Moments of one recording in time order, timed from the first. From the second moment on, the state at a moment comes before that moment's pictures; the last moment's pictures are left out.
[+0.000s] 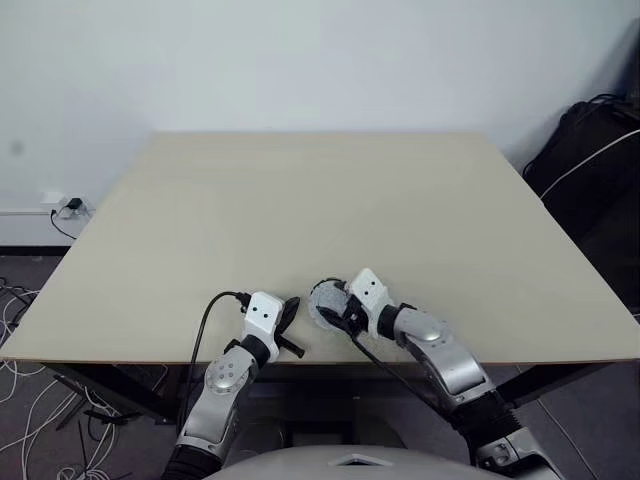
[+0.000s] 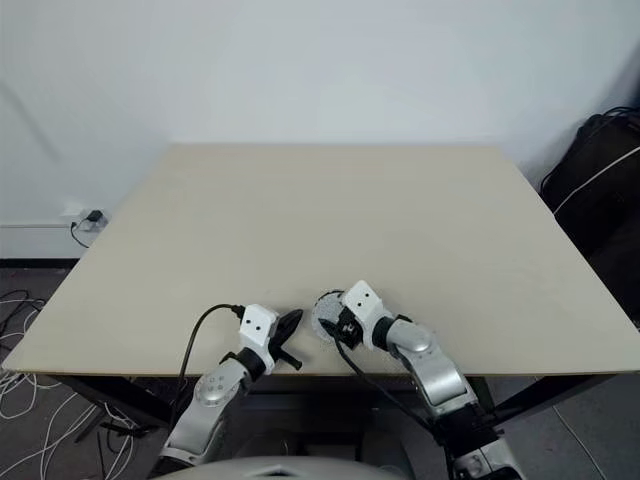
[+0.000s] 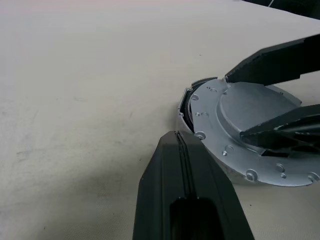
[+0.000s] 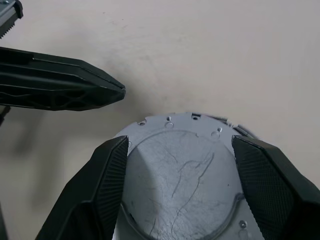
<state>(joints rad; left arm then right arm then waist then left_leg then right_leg) 0.15 0.08 -0.24 0.10 -0.04 -0.05 -0.37 -0.10 -0.31 0.32 0.05 0.03 0.22 0.61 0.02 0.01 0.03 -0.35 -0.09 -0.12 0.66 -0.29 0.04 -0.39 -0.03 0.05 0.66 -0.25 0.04</state>
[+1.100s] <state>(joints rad) 0.15 0.09 -0.23 0.10 -0.04 -0.05 -0.37 -0.13 -0.26 0.29 0.10 0.04 0.29 0.59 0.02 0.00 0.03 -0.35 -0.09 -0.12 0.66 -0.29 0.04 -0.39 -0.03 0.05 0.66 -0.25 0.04</state>
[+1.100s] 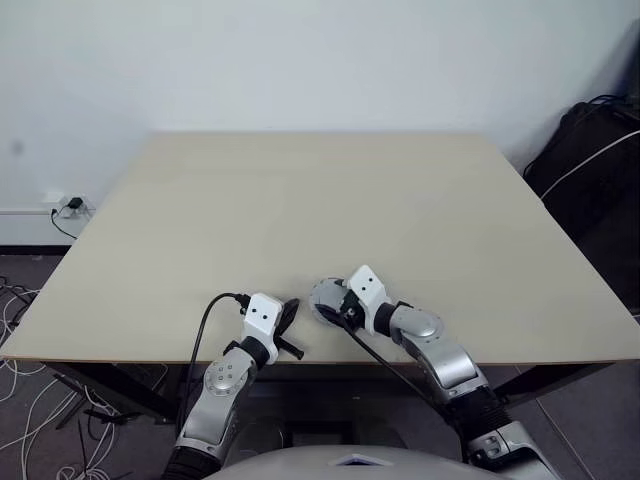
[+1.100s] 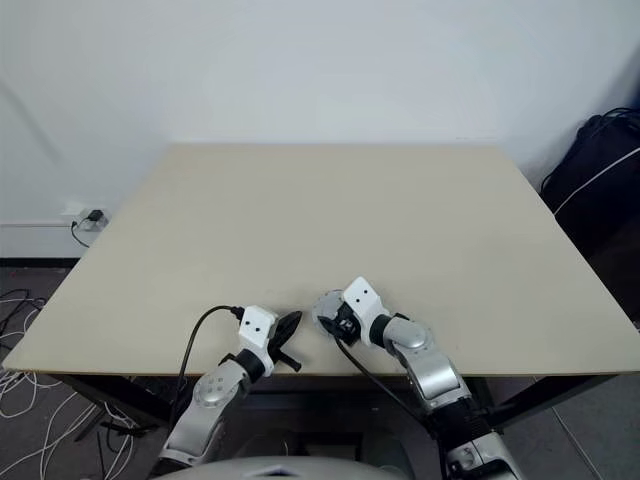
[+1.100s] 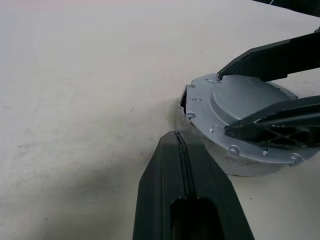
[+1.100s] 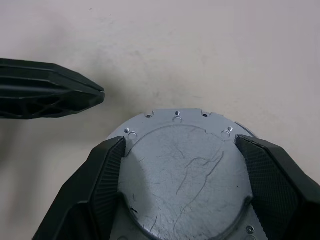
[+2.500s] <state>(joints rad) 0.16 0.08 -0.23 0.10 -0.04 -0.05 -0.37 -0.16 -0.27 0.32 0.05 0.00 0.41 0.50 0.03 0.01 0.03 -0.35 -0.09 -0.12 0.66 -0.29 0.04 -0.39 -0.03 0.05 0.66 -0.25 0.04</state>
